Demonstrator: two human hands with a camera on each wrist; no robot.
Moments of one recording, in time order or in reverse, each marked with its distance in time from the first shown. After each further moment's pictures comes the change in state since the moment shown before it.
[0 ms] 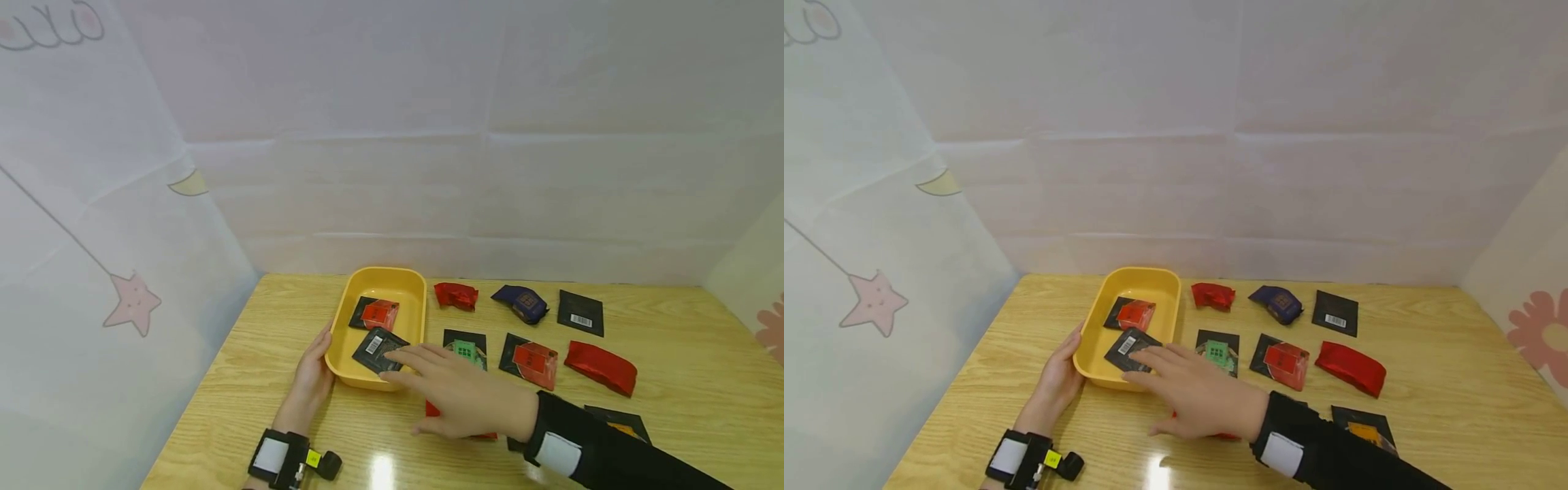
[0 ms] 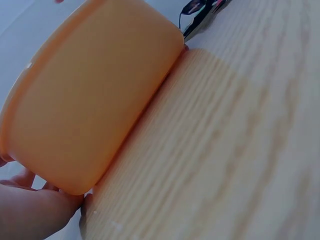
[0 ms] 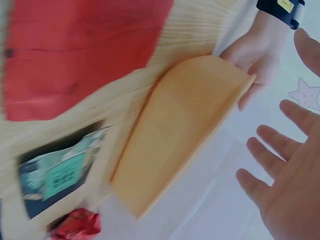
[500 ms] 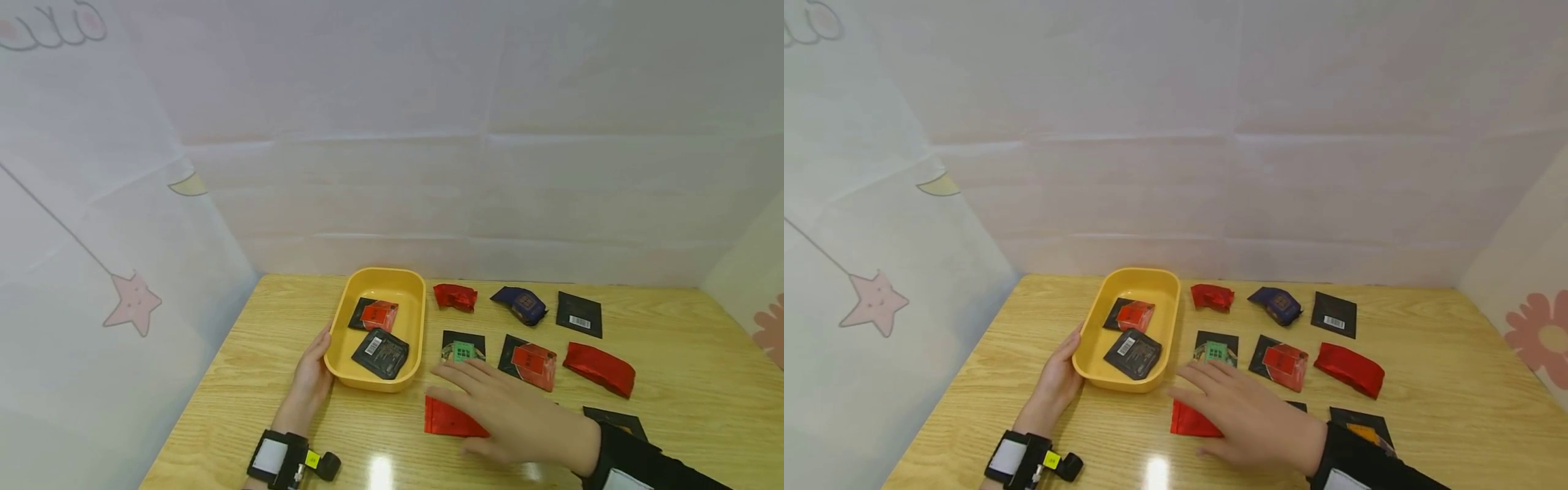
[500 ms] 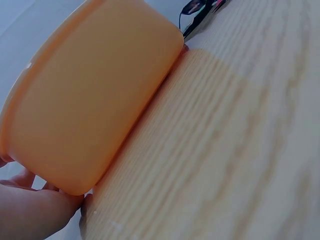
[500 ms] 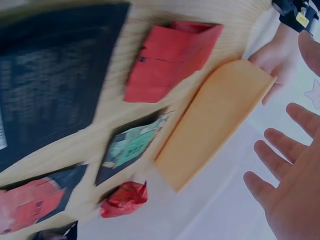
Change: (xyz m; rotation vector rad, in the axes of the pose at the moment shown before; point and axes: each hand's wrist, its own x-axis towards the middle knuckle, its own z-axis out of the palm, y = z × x) left_hand 0.000 0.000 0.001 -0.018 0.007 -0.001; right_hand -0.062 0.006 -0.001 0.020 -0.058 0.118
